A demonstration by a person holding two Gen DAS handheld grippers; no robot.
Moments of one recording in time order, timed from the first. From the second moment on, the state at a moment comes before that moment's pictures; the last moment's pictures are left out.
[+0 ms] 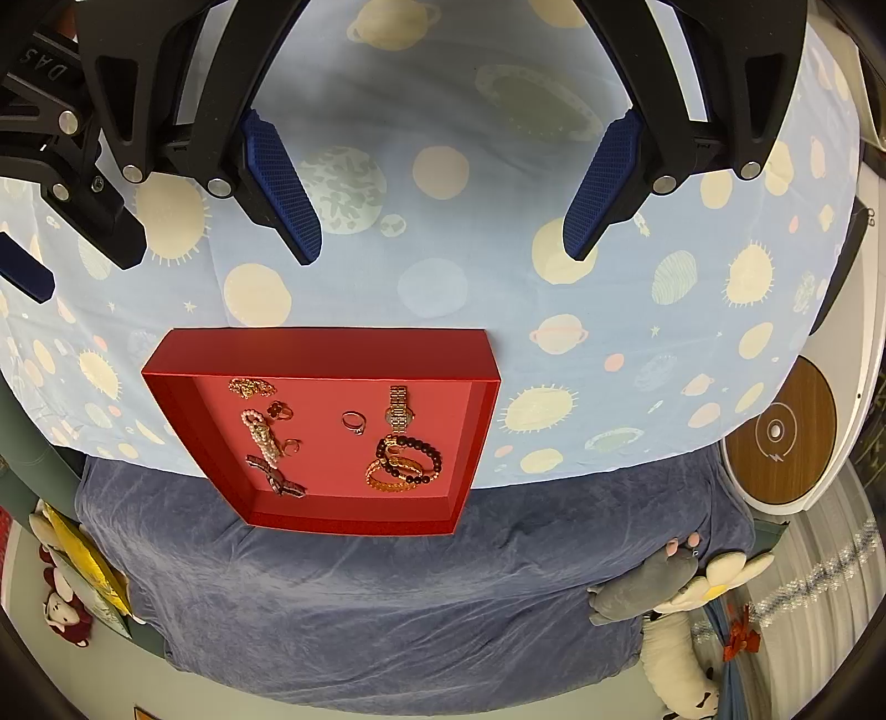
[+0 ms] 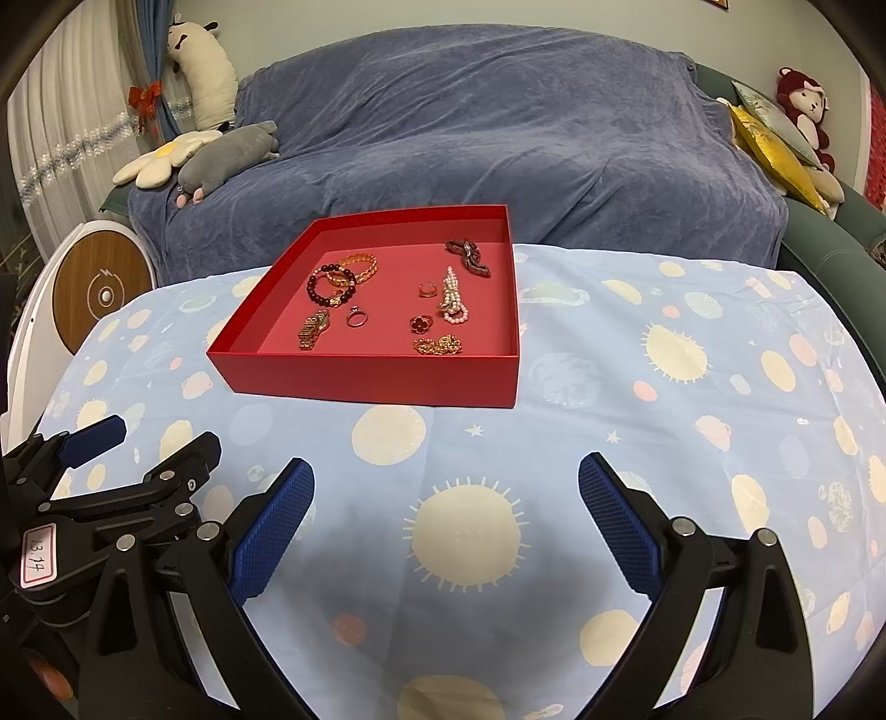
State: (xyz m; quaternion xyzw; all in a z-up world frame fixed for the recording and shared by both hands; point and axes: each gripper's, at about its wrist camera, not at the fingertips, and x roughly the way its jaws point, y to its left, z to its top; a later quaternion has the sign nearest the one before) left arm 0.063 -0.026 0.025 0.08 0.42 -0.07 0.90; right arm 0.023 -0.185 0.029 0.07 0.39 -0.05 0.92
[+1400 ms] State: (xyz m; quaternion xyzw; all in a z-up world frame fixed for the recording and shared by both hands) left arm 0.062 -0.024 0.022 0.08 0.42 -0.05 0.90; right arm 0.023 -0.185 0.029 0.06 0.39 -0.05 0.92
